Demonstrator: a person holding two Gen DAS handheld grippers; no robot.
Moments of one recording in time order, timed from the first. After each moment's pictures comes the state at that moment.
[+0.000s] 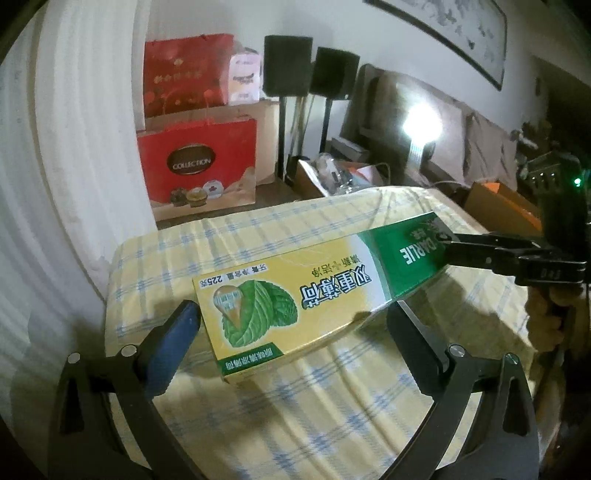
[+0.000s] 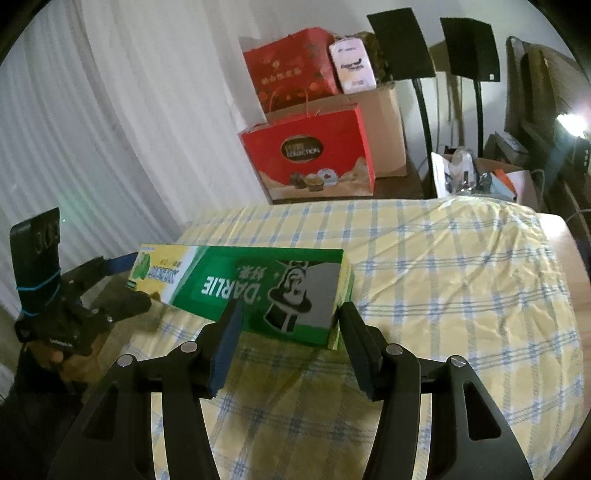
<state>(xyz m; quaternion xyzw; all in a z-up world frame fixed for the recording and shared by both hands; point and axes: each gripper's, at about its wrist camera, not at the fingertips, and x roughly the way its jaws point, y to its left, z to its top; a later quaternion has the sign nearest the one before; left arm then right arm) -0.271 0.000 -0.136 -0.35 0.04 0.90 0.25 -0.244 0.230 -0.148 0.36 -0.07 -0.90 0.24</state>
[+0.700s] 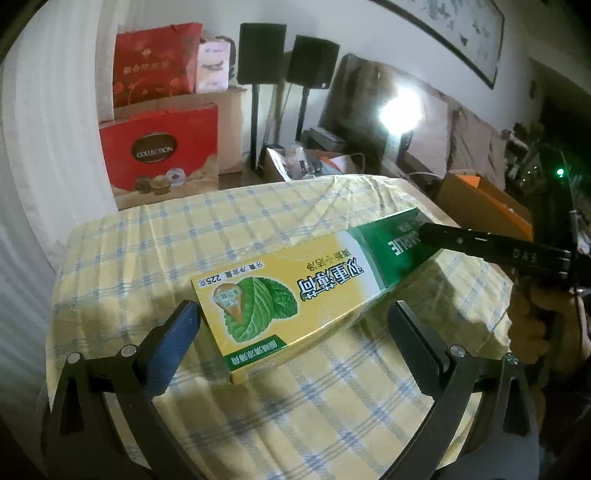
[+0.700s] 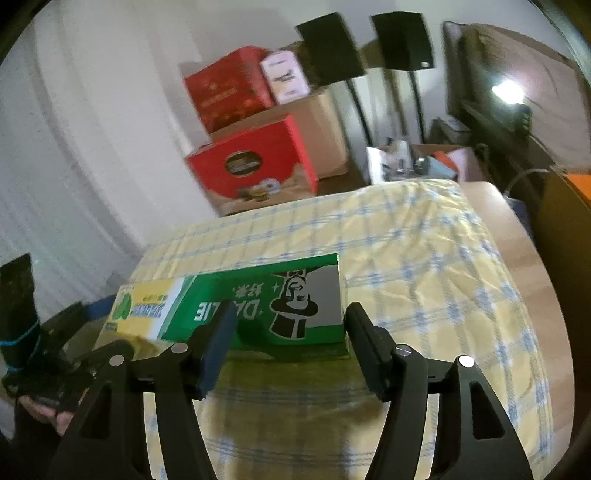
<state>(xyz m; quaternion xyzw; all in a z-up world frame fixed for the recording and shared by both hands) -0.246 0.064 -0.145 -0.37 0.02 0.89 0.27 -0.227 0.294 -0.150 0.37 -0.13 -0.91 0.14</state>
